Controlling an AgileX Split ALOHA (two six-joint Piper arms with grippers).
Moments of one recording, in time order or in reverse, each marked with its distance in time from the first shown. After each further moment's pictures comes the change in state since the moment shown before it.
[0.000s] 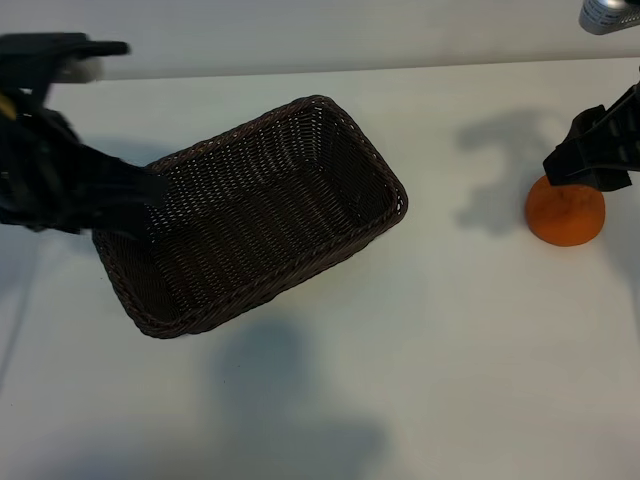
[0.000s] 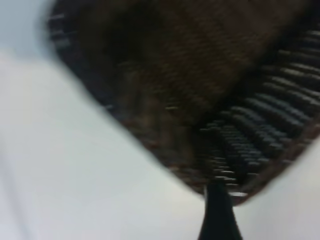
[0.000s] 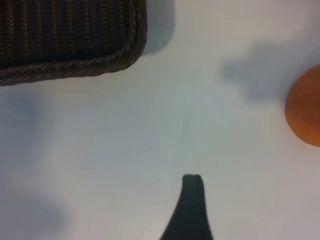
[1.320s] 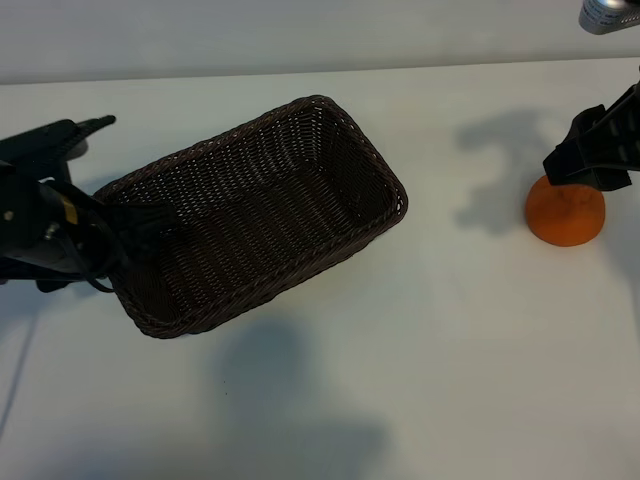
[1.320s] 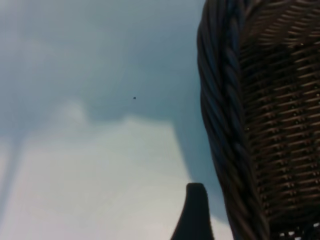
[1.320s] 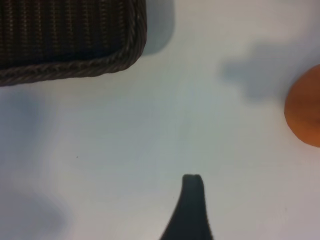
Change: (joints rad) left arm 0.000 0.122 0.378 0.171 -0.582 -0.523; right arm 0.000 0.000 0.000 -0.002 -0.002 0.000
